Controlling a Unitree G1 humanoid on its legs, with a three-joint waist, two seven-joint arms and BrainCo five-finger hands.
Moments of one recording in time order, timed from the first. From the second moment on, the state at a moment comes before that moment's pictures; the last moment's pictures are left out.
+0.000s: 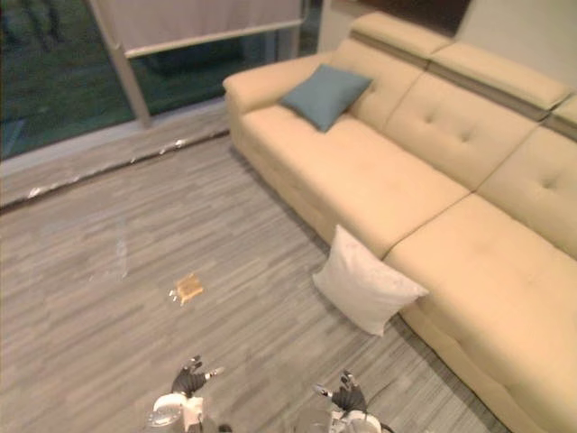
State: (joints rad) left arm 0.06 0.03 -0.01 0.93 -0.06 -0.11 0.06; right arm 0.14 -0.01 -0.11 0.82 0.12 -0.06 -0.04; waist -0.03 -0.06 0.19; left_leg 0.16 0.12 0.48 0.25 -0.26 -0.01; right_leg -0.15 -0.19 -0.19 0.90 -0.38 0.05
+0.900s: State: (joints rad) left arm 0.05 -0.01 0.03 0.90 -0.06 -0.12 0.05; right arm 0.14 -0.02 -0.11 0.84 0.12 -0.06 -0.06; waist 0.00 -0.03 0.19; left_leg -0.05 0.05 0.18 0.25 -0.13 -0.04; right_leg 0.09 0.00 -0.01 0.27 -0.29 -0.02
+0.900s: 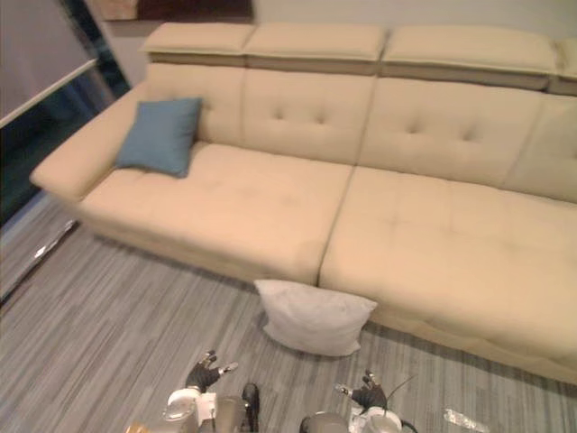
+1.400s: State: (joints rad) left arm 0.03 0.05 -0.08 0.99 -0.06 -0.12 0.05; right arm 0.08 -0.08 -0.11 0.92 0.12 -0.07 -0.06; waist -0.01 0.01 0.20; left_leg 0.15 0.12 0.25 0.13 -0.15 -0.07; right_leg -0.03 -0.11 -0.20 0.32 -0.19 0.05
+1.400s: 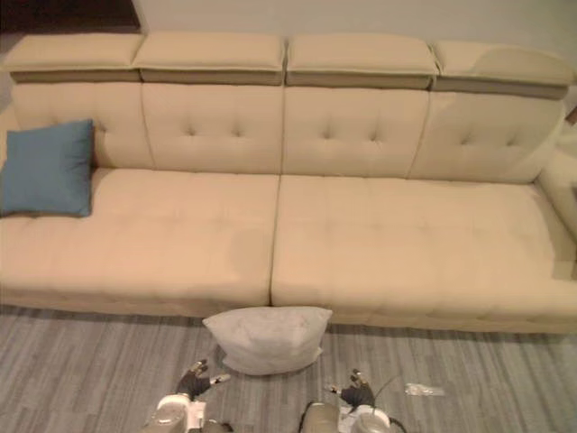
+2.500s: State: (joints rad) left arm -0.52 0.31 0.03 0.70 -0.18 -0.16 0.26; right arm -0.43 -0.20 -0.17 0.56 0.21 -0.14 -0.27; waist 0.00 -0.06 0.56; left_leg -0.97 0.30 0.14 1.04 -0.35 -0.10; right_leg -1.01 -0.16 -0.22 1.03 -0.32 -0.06
